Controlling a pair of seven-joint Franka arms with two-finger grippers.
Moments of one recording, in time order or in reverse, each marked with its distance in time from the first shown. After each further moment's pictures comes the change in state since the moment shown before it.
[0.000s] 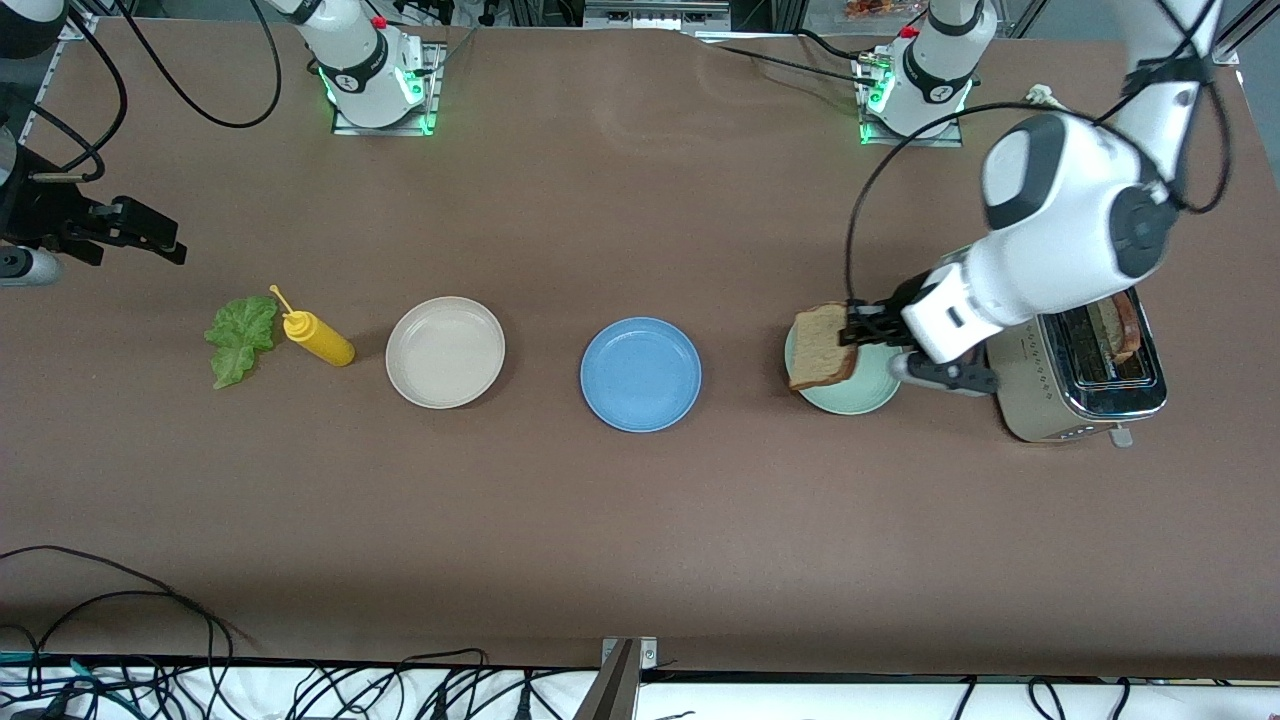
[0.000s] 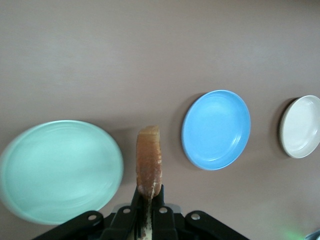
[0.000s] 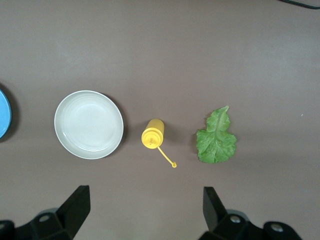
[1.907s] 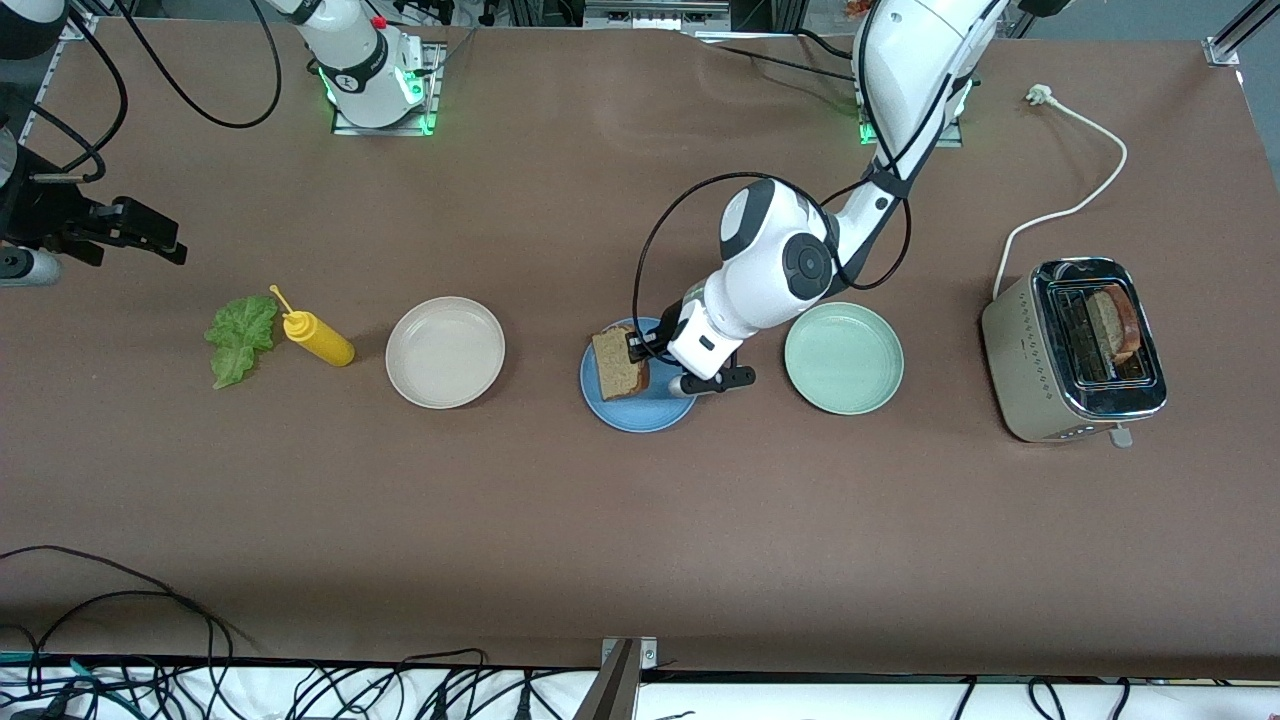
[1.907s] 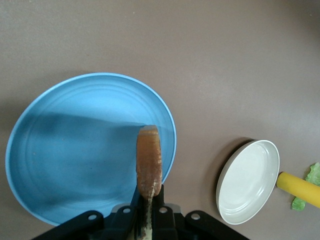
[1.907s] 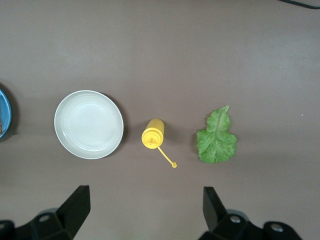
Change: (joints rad) left arm -0.417 0.379 0.022 0.122 -0.204 0.518 -0.417; right arm 0.001 0.001 0.000 0.001 0.000 0.000 0.000
